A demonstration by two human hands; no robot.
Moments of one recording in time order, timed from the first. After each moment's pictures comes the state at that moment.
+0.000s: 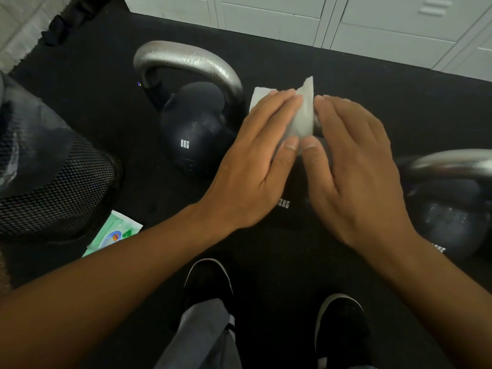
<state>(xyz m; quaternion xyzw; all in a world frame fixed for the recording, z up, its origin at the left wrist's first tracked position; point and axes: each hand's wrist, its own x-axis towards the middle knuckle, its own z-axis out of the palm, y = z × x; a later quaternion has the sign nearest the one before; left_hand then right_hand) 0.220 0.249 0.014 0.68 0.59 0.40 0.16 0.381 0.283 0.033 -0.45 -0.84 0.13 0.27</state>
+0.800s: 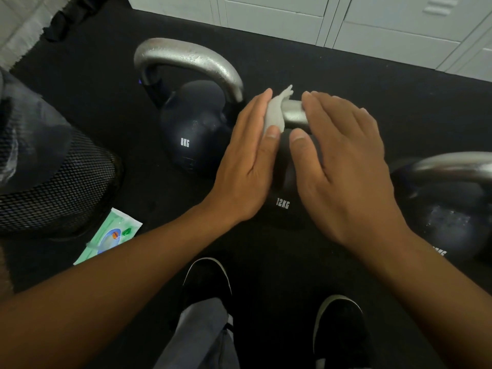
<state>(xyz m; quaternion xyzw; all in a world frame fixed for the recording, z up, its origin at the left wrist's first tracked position) 0.218 0.253 -0.003 0.57 0.63 0.46 0.26 0.366 0.283 0.045 -0.46 -0.84 0.17 0.23</state>
